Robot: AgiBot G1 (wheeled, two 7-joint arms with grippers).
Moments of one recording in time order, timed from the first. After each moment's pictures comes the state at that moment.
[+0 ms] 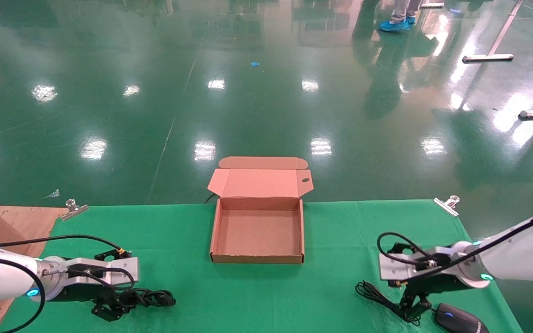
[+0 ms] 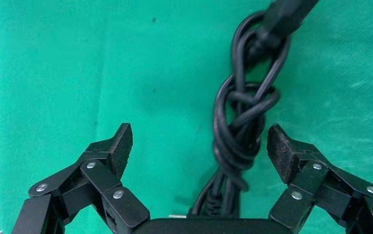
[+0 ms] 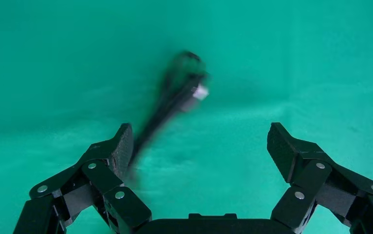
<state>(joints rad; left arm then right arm) -1.56 1.11 0.70 -0.04 1.77 0.96 0.53 1.65 -1.19 -0.72 0.02 -1.84 -1.10 -0.54</state>
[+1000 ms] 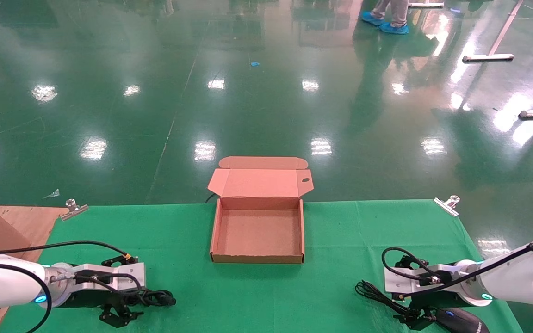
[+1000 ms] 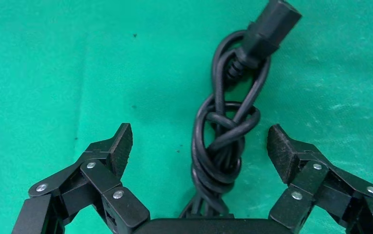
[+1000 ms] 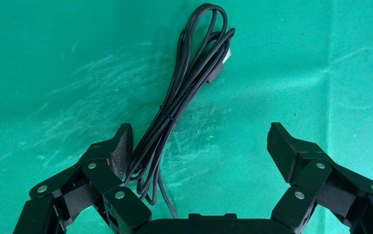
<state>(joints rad) -1.55 1.13 0.68 -0.01 1.75 0.94 0.55 1.58 -1.19 -0.71 0.00 -1.82 -0.96 -0.55</state>
